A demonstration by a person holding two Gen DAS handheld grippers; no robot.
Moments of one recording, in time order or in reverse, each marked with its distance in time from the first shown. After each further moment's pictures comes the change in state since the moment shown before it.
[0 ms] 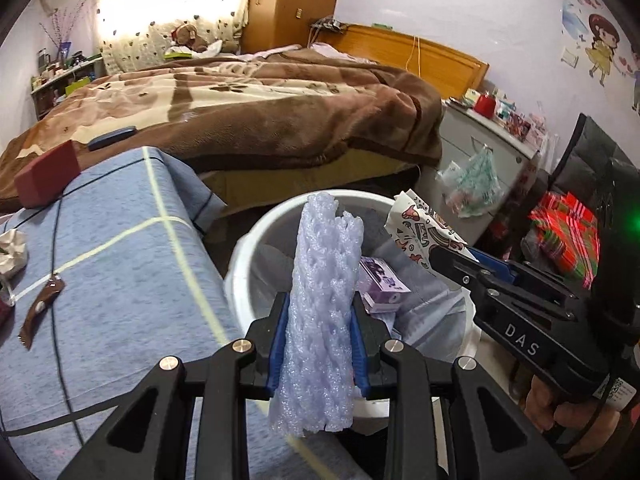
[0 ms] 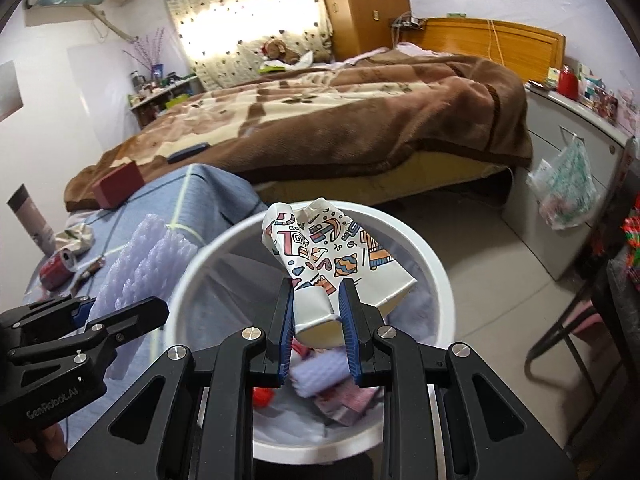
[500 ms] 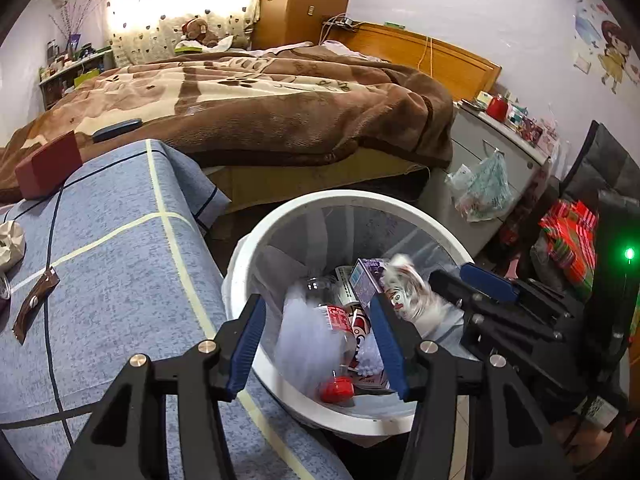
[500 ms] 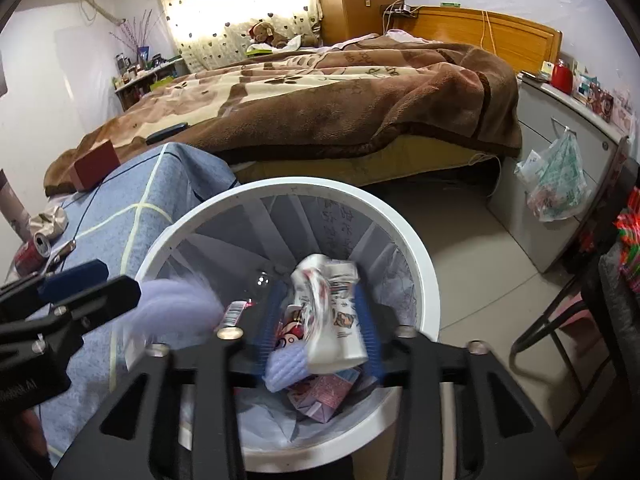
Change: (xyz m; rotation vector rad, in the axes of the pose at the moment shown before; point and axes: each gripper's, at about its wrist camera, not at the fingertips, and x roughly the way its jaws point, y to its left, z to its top) left arm 0.007 0.003 0.001 -0.039 -0.001 0.031; right arm 0.006 -0.010 -0.008 -0.028 0.052 -0.054
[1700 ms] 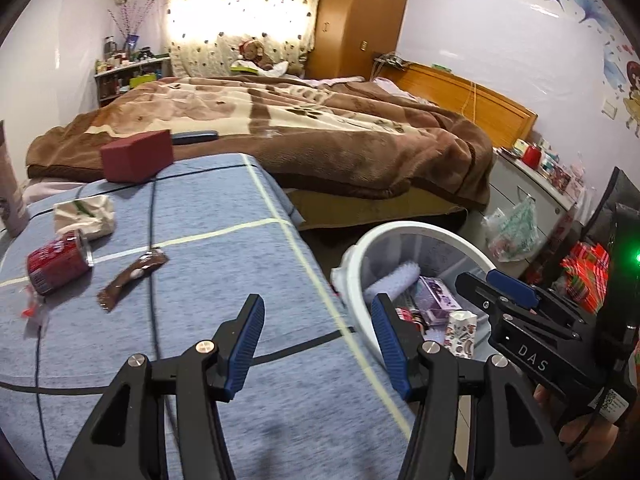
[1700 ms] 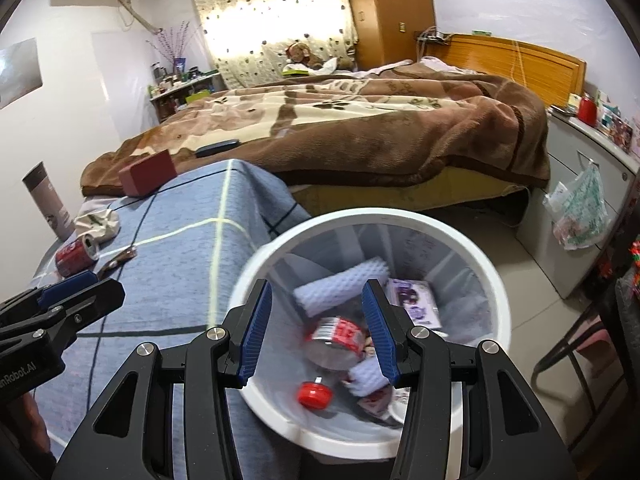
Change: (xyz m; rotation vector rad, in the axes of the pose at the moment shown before) left arm -0.070 0.073 -0.023 -0.116 -0.125 0.117; right arm -0.025 0.061 0.001 -0.058 -0.082 0.090
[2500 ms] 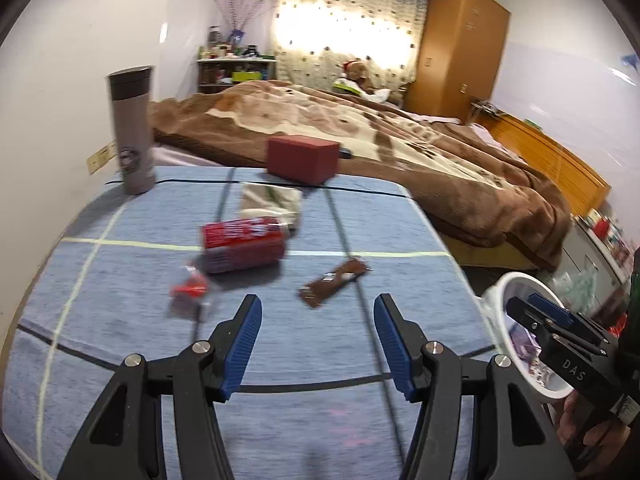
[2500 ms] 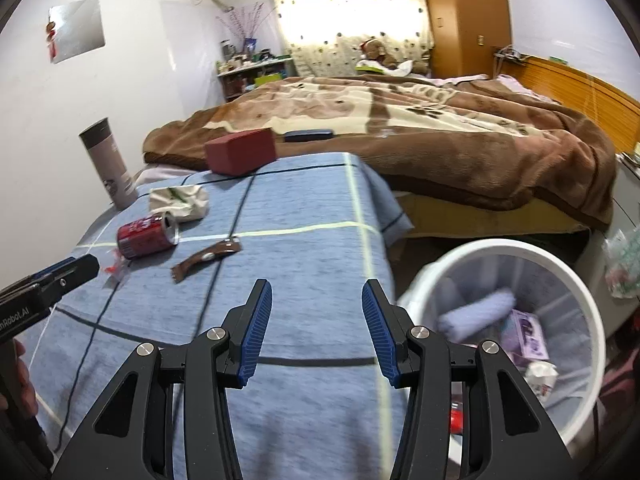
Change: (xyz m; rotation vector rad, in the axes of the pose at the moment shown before) left arm -0.066 0.157 -0.019 -0.225 -0.083 0.243; right arm 0.019 0.108 0.009 -0.153 0.025 0.165
